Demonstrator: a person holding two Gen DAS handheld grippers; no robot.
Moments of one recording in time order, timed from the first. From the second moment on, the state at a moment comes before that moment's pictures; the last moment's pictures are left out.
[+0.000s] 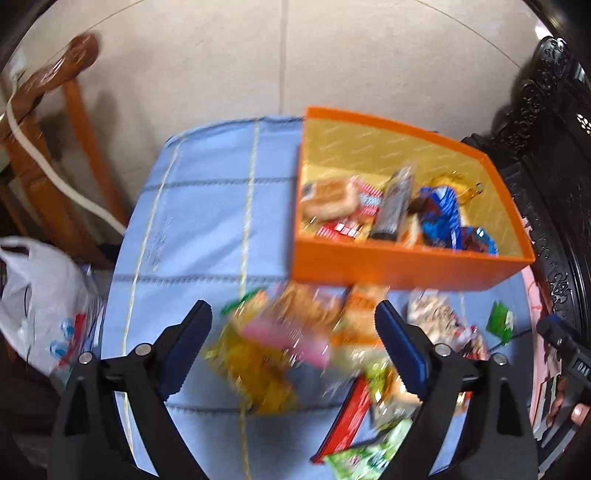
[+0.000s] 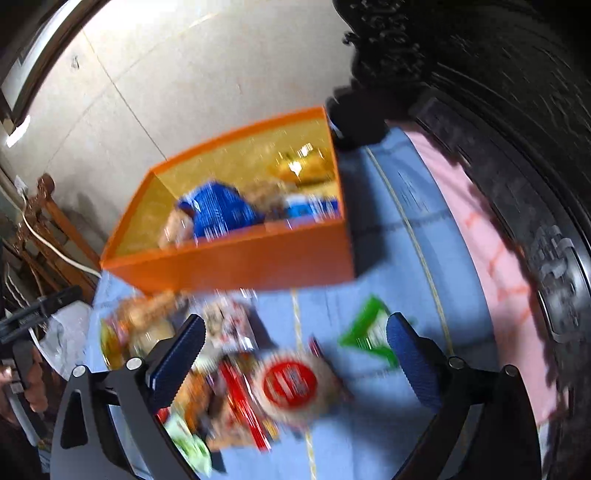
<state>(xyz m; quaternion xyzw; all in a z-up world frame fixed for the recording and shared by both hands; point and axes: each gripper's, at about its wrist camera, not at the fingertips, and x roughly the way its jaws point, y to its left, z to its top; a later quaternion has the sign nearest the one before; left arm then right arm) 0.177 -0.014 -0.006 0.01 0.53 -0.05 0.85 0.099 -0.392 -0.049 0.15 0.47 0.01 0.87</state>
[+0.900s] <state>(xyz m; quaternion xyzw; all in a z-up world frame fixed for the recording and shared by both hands) 0.143 0.035 -0.135 -0.09 0.67 0.01 0.74 0.009 -0.370 -0.082 0.17 0.52 0.01 0.83</state>
